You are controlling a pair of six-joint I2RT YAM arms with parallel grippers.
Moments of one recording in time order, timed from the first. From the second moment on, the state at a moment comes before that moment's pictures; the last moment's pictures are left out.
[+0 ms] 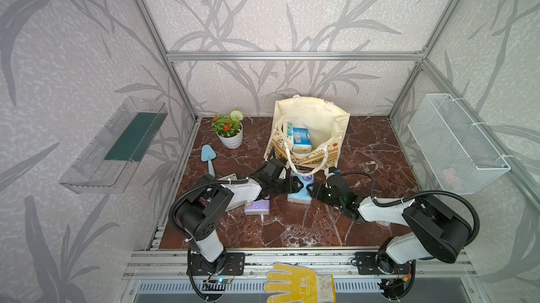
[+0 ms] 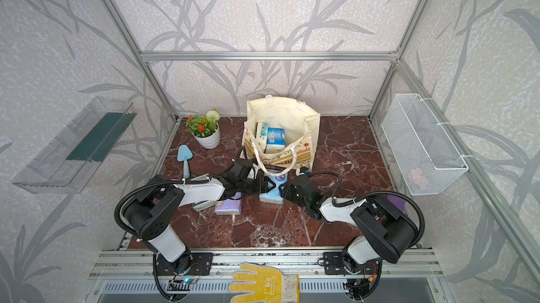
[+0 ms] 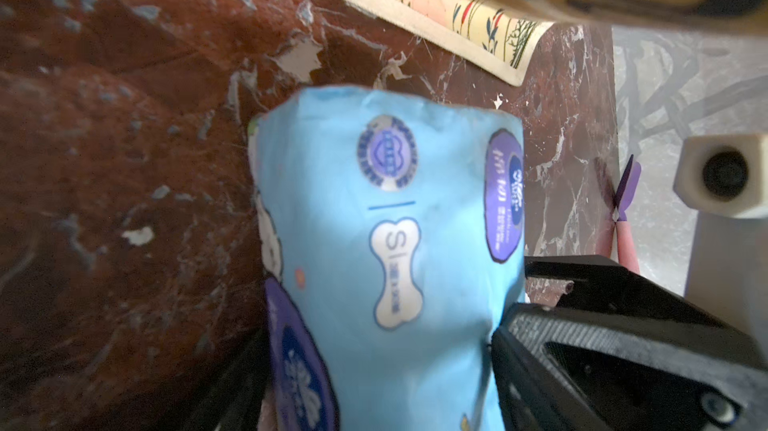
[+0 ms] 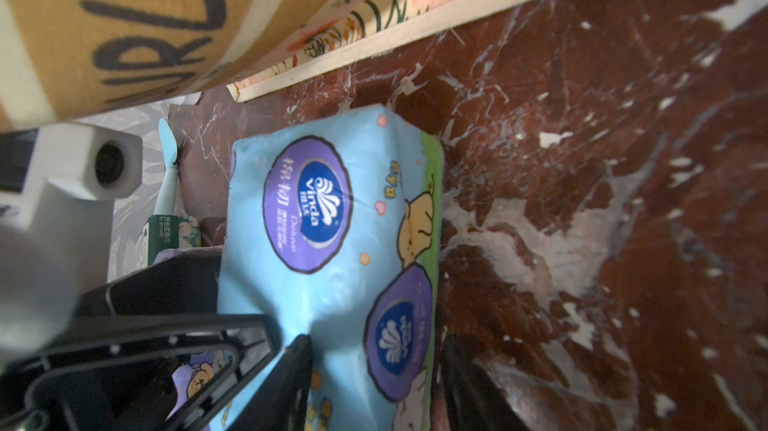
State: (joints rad) left arm -0.64 1.70 0.76 0.14 0.38 -0.72; right arm 0.69 1.48 0.44 0.41 -0.04 1.02
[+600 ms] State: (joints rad) left arm -0.64 1.70 0.67 0.37 0.43 -0.89; right arm 0.69 1.50 0.39 0.49 -0.05 1.05
